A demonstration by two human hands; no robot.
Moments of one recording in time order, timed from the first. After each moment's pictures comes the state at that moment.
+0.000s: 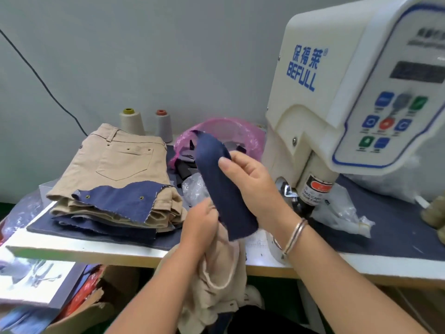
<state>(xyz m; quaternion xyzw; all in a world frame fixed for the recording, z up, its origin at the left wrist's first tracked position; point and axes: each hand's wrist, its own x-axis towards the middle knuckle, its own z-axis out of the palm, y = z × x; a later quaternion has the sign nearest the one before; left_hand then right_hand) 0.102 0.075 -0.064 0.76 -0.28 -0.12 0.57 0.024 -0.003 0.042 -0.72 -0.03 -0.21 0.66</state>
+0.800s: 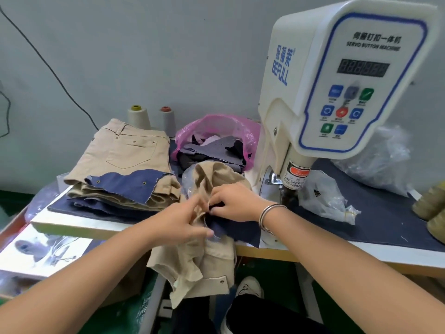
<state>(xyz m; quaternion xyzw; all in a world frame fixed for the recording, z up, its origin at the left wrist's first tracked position) 0.095 0.143 -0.019 0.82 -0.47 -0.20 0.27 0.027 -0.032 -0.001 -0.99 -0.08 0.00 0.06</state>
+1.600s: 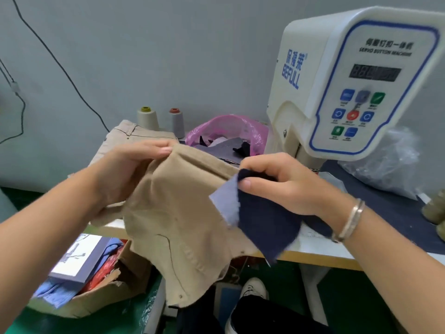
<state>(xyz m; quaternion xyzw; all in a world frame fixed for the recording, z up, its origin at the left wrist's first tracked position) 0.127 0.193 0.084 0.63 -0.35 -0.33 0.61 -0.051 -0.008 0.102 -0.91 -0.14 -0.10 0.39</state>
